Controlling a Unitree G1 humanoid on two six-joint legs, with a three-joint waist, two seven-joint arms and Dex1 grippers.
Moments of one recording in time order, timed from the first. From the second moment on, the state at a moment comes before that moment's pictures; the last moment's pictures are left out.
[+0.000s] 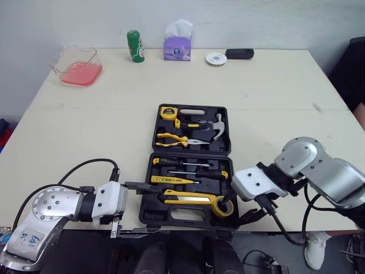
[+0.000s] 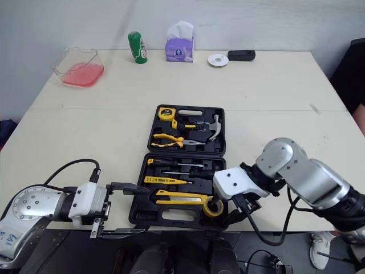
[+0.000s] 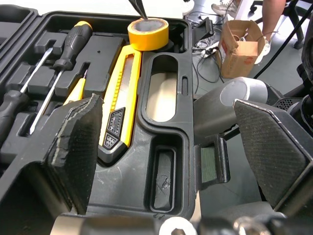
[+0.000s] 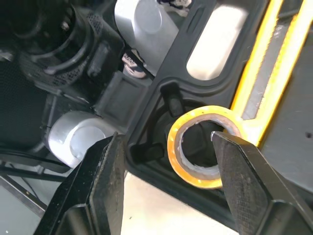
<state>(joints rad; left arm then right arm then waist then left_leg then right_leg) 0.10 0.83 0.11 -0.54 -0.50 0.21 -1.14 -0.65 -1.07 0.47 -0.43 0.39 0.51 1.56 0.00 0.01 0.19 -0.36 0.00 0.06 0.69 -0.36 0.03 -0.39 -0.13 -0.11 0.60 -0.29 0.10</state>
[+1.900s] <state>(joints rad) 0.13 0.83 0.10 -0.54 -0.50 0.20 -1.13 -0.54 -1.01 0.50 -0.51 0.19 0.51 1.53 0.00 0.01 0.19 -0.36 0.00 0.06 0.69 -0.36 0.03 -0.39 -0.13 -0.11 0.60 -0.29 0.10</state>
